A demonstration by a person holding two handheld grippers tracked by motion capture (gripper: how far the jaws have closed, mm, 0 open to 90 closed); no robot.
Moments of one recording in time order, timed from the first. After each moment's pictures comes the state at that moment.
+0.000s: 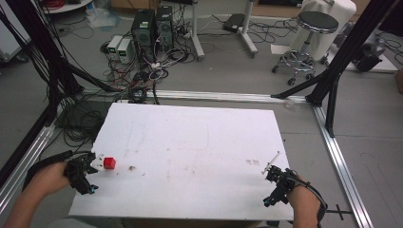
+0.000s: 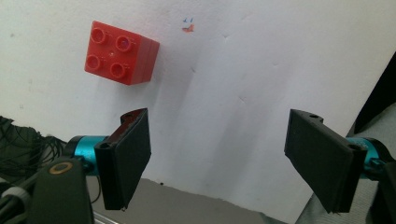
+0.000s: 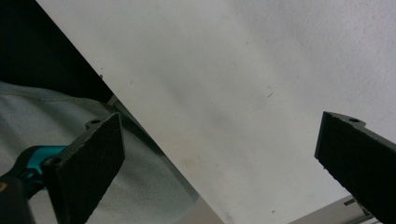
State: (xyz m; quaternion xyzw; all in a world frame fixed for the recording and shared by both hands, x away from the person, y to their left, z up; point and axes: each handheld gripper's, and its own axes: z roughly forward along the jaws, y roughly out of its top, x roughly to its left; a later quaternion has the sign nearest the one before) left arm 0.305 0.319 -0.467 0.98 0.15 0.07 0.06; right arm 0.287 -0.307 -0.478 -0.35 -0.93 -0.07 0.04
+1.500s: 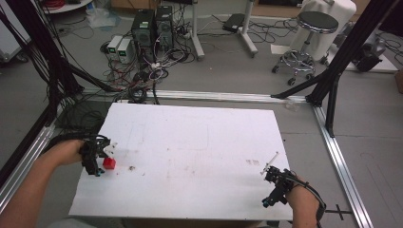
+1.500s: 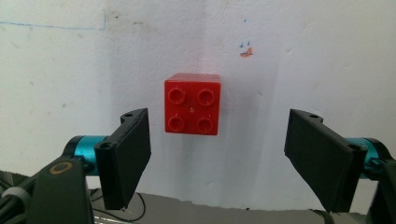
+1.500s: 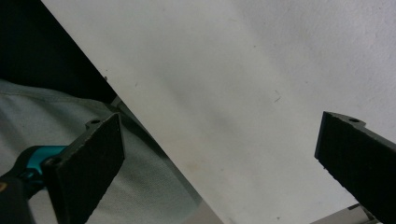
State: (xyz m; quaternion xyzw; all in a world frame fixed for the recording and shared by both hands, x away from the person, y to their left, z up) left arm 0.374 0.302 -0.475 1.00 0.03 0.04 0.03; right arm 0.287 -0.304 -0.480 -0.34 -0.94 -0.07 0.05
